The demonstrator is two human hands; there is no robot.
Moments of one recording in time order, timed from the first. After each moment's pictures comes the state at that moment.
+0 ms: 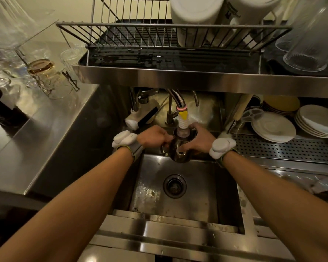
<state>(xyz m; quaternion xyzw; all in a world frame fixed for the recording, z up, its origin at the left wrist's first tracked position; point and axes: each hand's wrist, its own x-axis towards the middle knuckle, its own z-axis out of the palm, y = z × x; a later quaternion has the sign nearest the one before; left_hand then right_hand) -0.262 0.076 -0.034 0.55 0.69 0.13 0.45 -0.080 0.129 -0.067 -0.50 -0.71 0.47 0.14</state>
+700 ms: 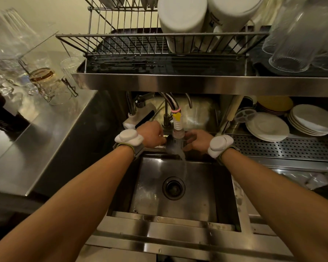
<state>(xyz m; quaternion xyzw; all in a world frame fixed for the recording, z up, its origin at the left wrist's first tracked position) -0.258 0.082 -0.023 0.65 0.73 0.02 0.20 -0.071 0.127 -0.051 -0.52 -0.72 0.46 0.04</state>
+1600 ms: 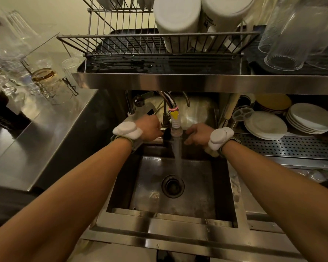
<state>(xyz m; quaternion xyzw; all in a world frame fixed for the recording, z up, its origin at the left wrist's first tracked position) -0.255 0.084 -0.002 0.68 0.72 -0.03 0.16 -0.062 0.138 -0.038 -0.52 -0.73 0.43 0.03</state>
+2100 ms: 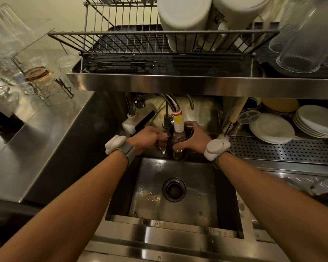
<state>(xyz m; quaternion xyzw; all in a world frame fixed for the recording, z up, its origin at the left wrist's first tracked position) -0.265 0.083 -0.041 0.44 0.67 0.27 0.54 -0.082 0.139 -0.071 -0.50 -0.70 0.48 0.17</state>
